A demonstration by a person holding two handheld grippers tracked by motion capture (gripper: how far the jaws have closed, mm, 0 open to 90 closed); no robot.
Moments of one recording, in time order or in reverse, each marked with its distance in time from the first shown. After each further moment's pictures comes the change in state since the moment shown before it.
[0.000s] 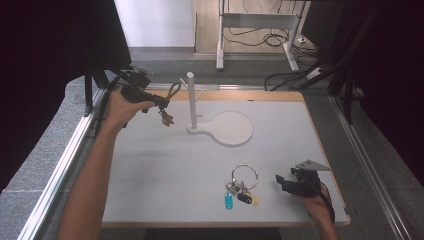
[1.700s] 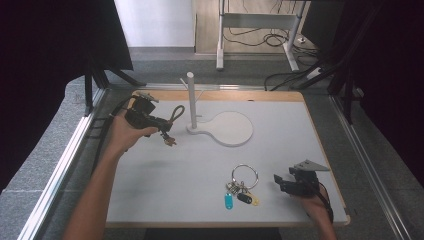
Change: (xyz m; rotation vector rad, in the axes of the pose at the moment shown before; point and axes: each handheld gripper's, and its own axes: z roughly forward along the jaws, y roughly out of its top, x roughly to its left) left arm -0.038 -0.050 0.015 0.058 -0.002 0.045; right arm 0.006 0.002 -0.001 -0.017 0.011 -0.012
